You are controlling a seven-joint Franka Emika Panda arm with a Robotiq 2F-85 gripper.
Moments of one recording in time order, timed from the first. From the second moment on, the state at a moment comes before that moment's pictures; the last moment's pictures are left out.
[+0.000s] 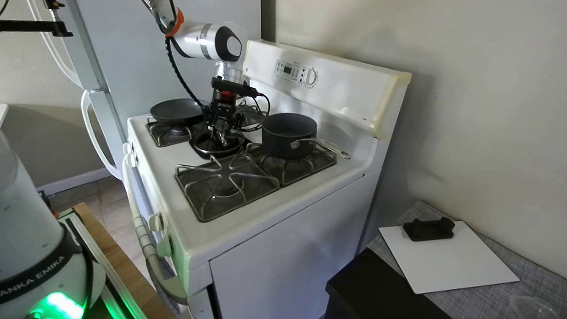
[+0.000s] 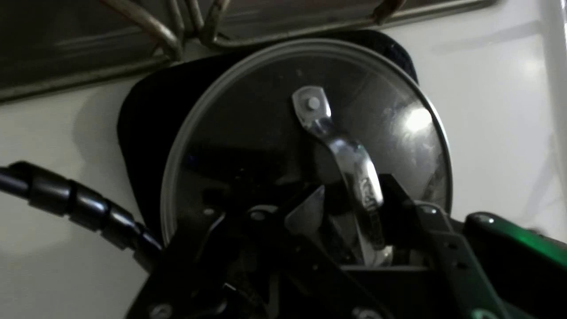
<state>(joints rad) 0.11 0.40 0.18 -1.93 -0.08 1.91 -0.76</state>
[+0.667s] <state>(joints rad) 0.11 0.43 0.19 -1.88 -0.06 1.81 -0.78</state>
